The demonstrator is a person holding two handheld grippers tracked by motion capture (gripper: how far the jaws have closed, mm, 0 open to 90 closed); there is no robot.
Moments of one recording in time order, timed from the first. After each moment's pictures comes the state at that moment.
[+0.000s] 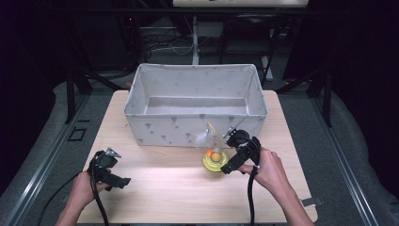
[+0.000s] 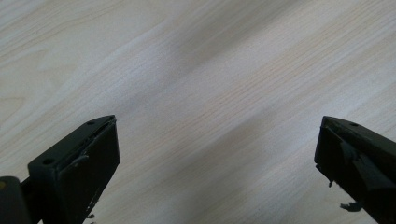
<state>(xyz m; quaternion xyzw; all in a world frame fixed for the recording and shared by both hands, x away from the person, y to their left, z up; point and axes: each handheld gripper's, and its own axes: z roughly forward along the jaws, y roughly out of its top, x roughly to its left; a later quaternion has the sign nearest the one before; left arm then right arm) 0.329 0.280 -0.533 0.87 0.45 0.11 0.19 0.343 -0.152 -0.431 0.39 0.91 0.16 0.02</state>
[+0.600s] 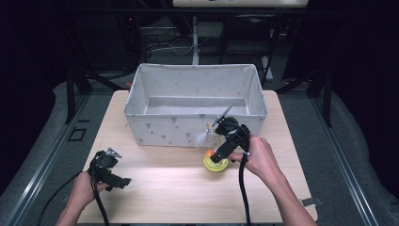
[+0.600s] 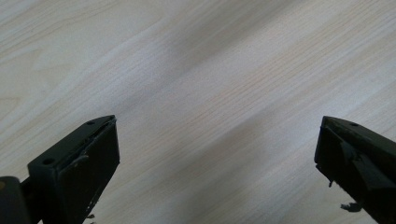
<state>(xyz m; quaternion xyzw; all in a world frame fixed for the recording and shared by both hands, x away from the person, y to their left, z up) 0.329 0.279 -0.534 0.87 0.45 0.10 0.18 0.363 -0.124 -0.401 0.36 0.92 0.18 0.03</state>
